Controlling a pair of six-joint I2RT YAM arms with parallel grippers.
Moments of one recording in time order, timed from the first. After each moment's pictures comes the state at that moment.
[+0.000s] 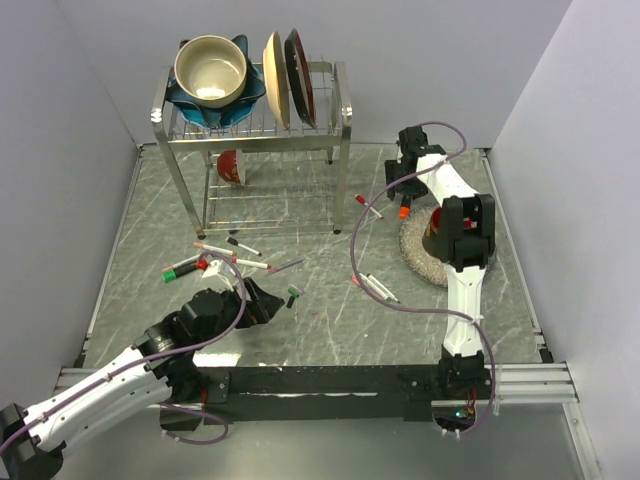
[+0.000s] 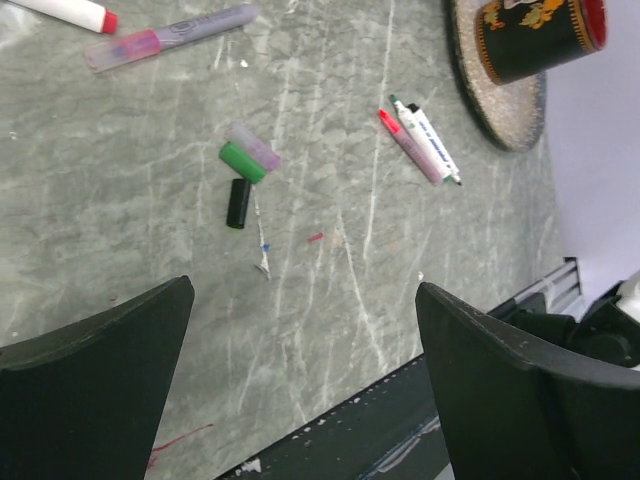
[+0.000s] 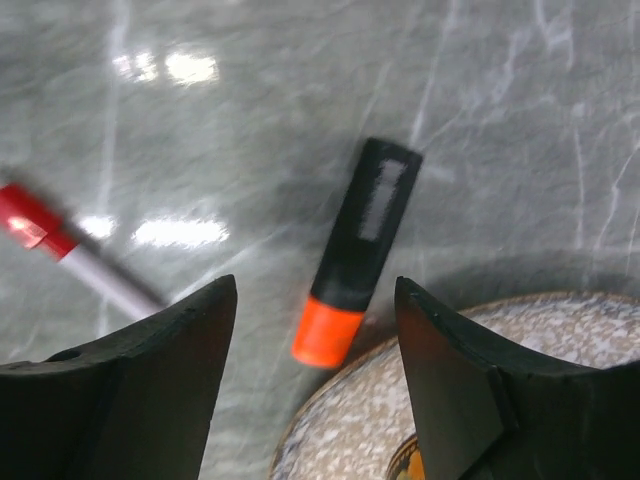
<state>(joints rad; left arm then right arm) -0.86 0.44 0.28 -0.26 -0.20 -0.93 0.12 2.29 1.97 -0.77 0.09 0.06</state>
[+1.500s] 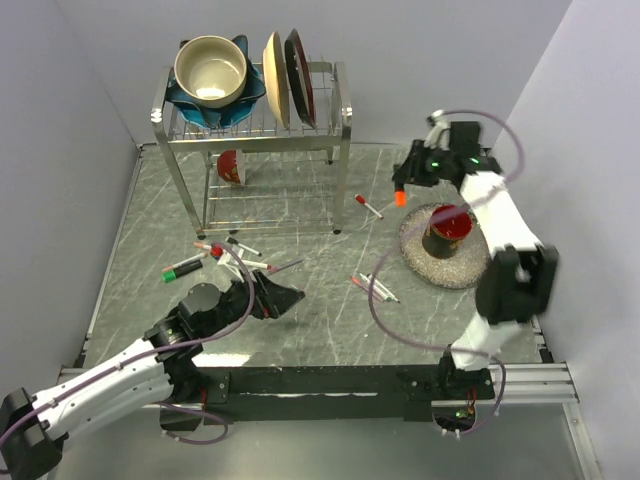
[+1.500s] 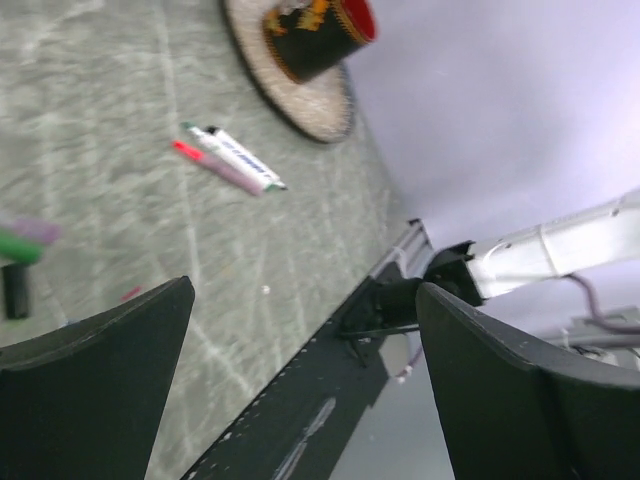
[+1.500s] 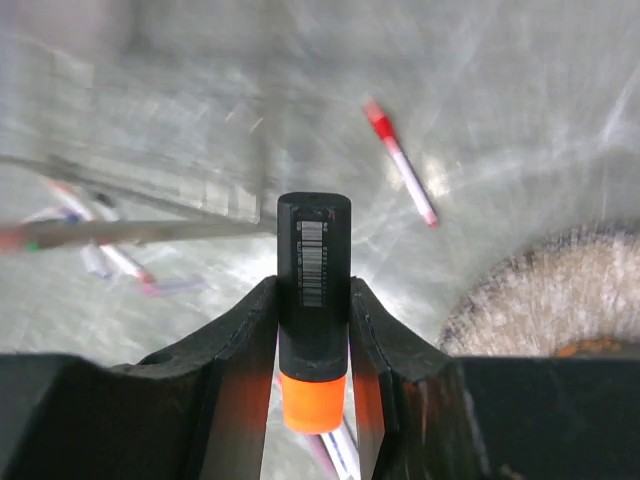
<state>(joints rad) -0.86 0.57 0.28 0.15 0.03 -0.92 0.03 1.70 1.54 -0.55 -0.48 0.20</state>
